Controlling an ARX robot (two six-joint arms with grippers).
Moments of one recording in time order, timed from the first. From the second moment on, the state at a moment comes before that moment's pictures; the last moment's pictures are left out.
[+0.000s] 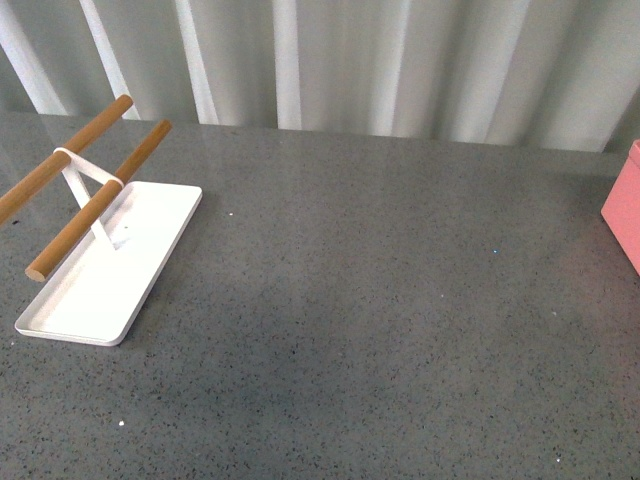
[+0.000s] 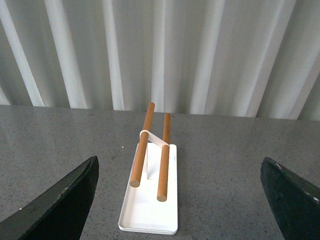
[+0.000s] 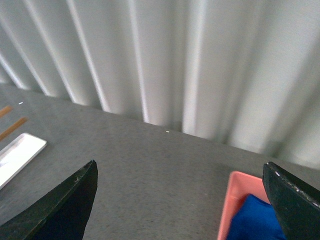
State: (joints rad) left arm 0.00 0.00 0.02 0.00 0.00 0.00; right arm -0.32 1.17 0.90 -0.01 -0.66 -0.17
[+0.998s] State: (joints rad) left arm 0.00 0.00 0.02 0.00 0.00 0.00; right arm 0.00 0.47 0.12 0.35 0.00 -0.01
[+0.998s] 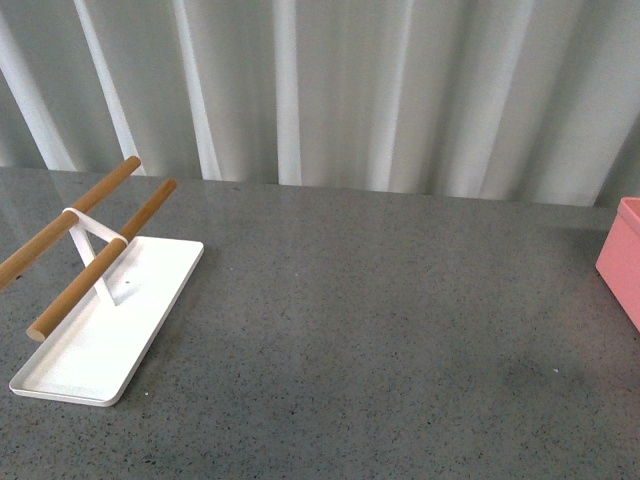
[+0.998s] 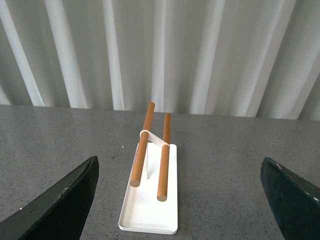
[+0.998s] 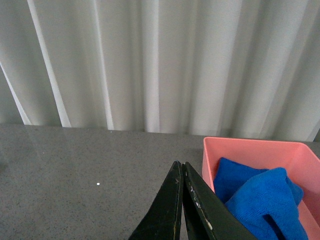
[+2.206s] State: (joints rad) left arm 0.00 0.00 0.02 0.00 0.00 0.00; right arm 0.00 0.00 0.02 0.00 0.00 -0.01
